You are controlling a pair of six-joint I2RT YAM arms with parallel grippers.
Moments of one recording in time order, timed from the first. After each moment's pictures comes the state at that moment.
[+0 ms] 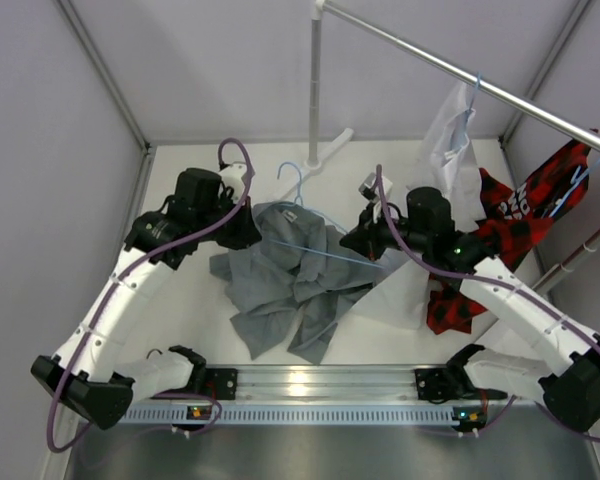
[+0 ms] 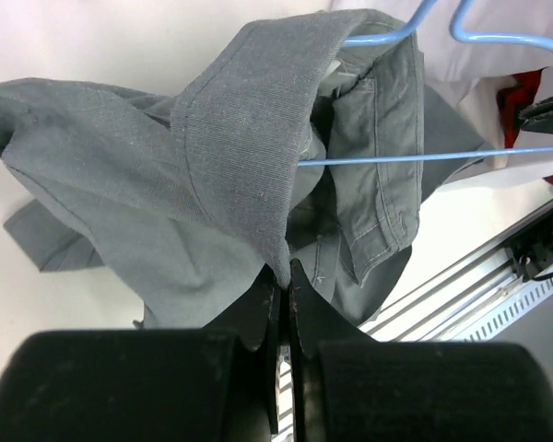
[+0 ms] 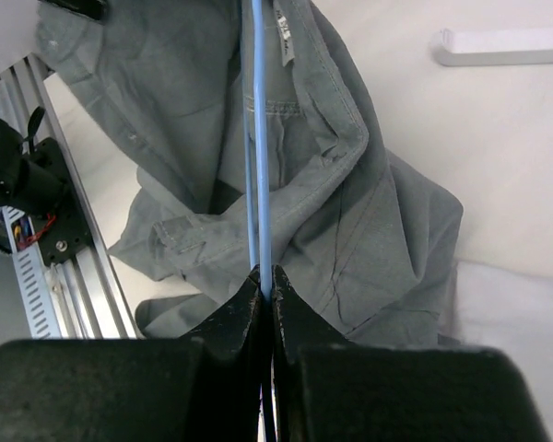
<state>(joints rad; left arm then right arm) -0.46 1.14 1.33 -0.91 0.22 -0.23 0.60 1.10 0.95 -0.23 -0.49 0.06</state>
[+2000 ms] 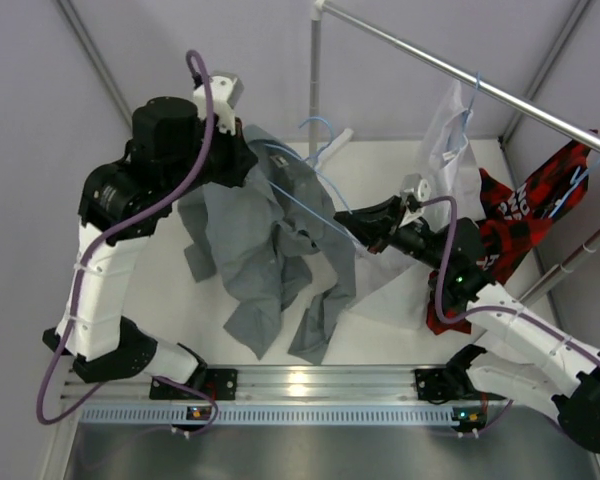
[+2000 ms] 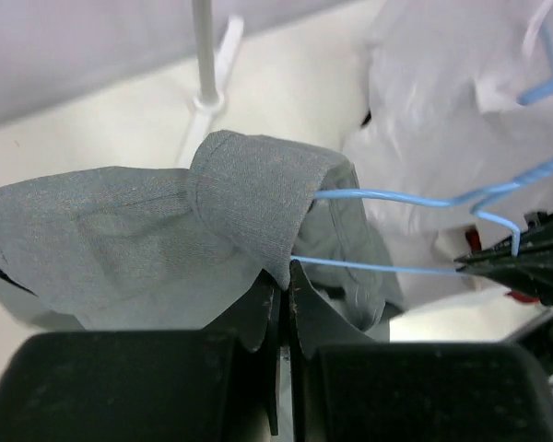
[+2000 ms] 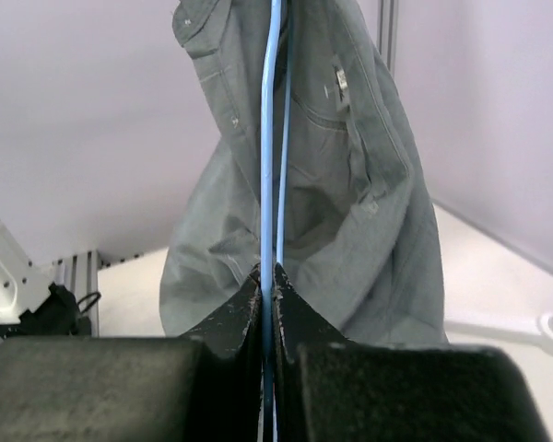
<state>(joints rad) -0.61 1.45 2.20 -1.17 -0.06 -0.17 0.64 0.99 0.69 0.59 -0.49 0.24</state>
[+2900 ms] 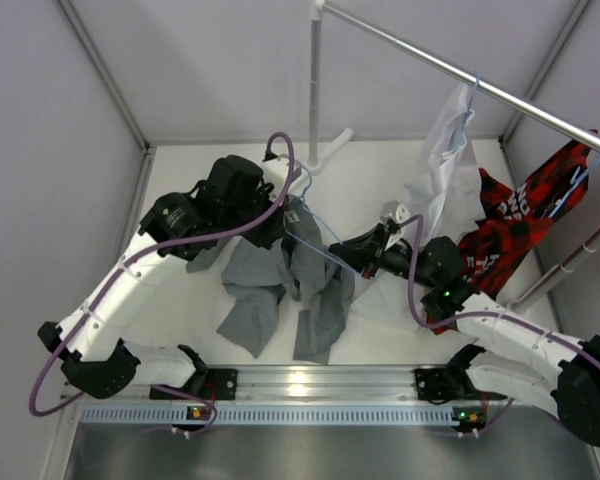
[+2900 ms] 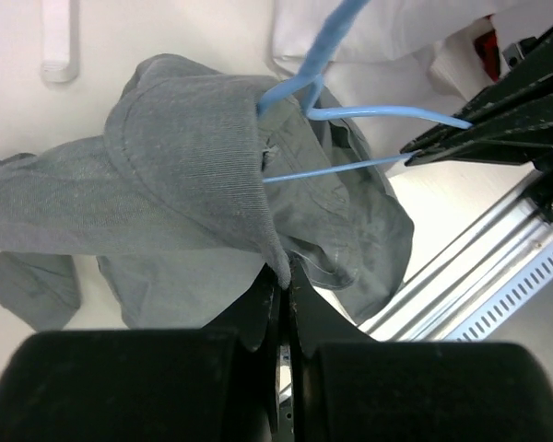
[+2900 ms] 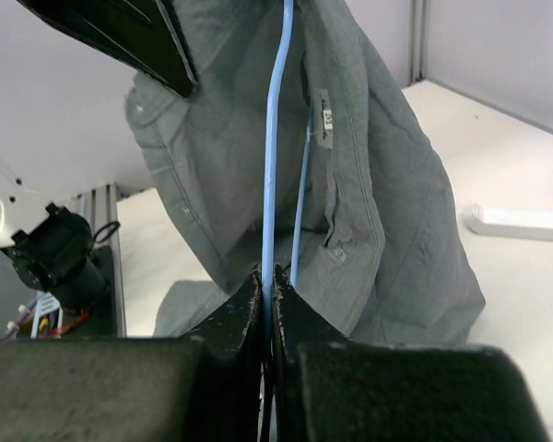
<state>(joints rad) -0.77 1.30 1.68 -1.09 0.04 -0.12 0.68 0.98 0.50 0.64 -0.49 0.25</state>
